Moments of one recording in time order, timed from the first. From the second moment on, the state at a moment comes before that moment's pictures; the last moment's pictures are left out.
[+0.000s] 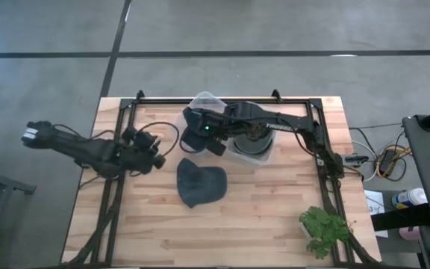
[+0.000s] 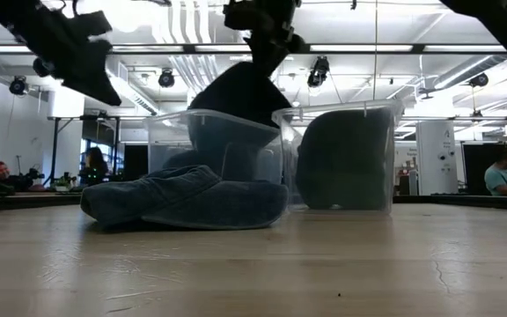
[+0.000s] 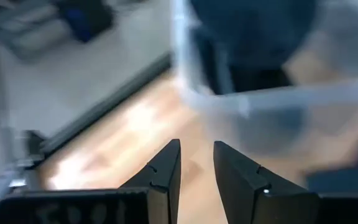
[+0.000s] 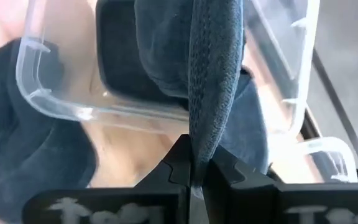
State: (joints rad) left arm -0.22 0.85 0.68 -0.83 -0.95 -0.73; right arm -0.09 2.16 2.33 -1.40 0.38 0.34
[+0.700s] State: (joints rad) left arm 0.72 0.87 0.66 -0.23 -0.07 -0.42; right arm -0.06 2.15 2.33 -1.34 0.40 0.40
